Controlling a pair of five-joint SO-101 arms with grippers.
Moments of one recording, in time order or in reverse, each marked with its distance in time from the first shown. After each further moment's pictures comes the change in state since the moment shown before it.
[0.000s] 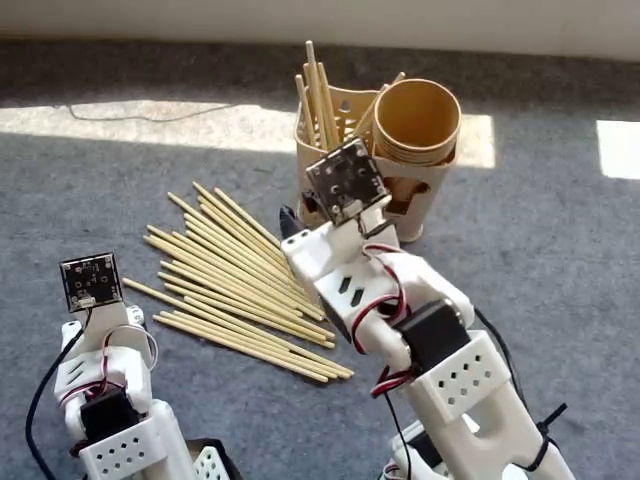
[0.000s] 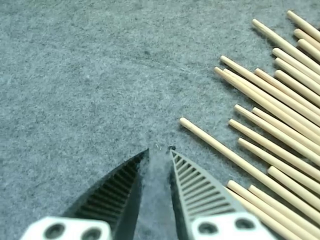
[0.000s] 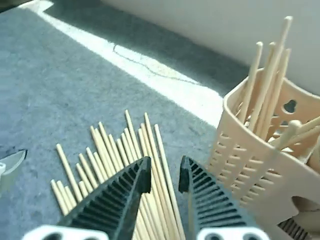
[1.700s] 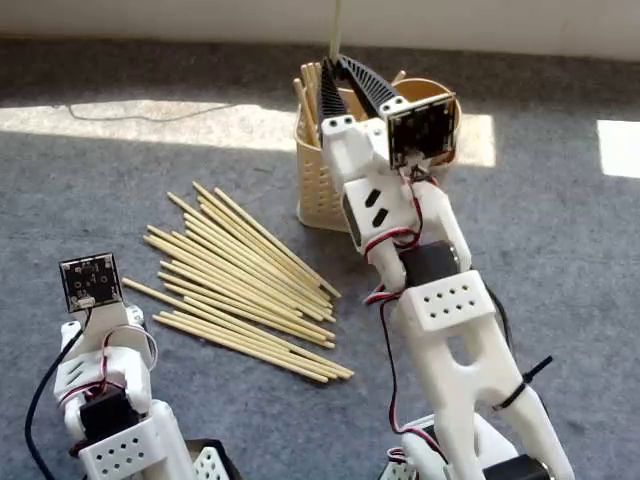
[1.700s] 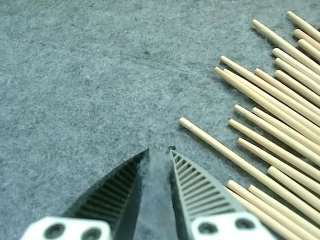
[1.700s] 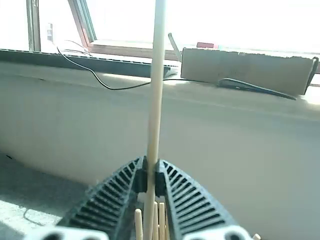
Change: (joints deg) left arm 0.0 0.0 -0.1 0.0 0.0; right arm 15.7 18.4 -0.2 -54.2 0.0
